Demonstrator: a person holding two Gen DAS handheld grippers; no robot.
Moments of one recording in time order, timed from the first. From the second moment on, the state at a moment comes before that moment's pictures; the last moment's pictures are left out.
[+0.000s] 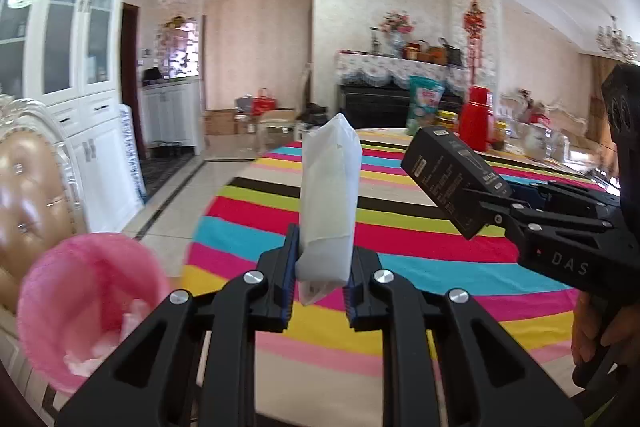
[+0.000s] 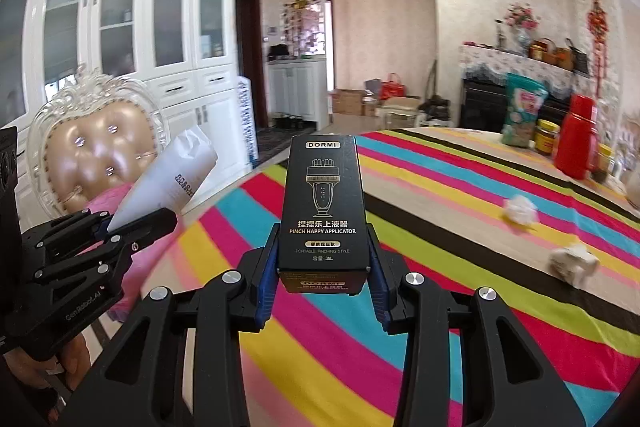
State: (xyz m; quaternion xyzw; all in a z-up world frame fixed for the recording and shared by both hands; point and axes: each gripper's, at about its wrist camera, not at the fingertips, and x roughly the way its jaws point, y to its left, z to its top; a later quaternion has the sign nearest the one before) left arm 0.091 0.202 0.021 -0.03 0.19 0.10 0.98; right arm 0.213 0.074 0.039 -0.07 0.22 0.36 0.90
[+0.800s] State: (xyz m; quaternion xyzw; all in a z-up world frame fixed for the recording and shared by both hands) left arm 0.015 0.392 -0.007 -0.10 0.24 0.26 0.93; right arm 0.162 0.285 0.014 -0.14 0.24 0.53 0.80
